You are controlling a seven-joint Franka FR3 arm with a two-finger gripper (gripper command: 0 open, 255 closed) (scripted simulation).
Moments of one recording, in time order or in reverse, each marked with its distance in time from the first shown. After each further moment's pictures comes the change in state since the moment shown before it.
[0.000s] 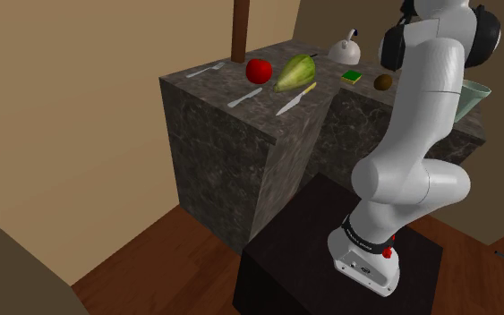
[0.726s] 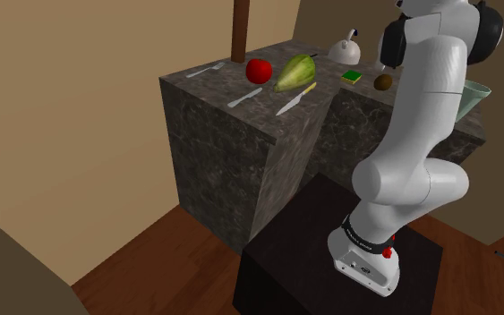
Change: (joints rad) arm 0.057 -0.043 -0.012 -0.226 -0.021 0.170 -0.040
